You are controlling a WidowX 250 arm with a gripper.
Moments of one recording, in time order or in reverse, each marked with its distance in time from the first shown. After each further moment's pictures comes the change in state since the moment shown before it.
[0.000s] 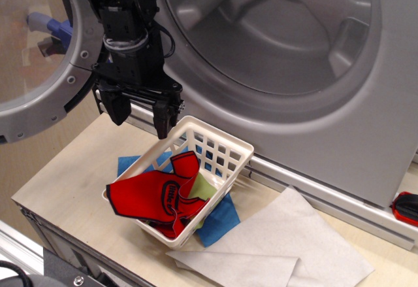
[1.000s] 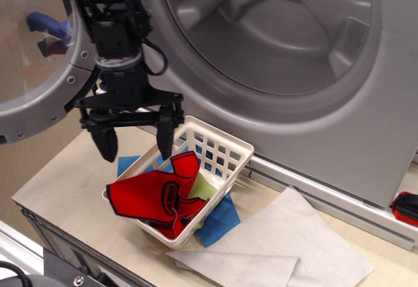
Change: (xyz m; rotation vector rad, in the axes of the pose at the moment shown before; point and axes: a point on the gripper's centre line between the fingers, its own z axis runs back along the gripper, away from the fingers) arm -0.038 -0.010 0.000 -0.052 0.123 0.474
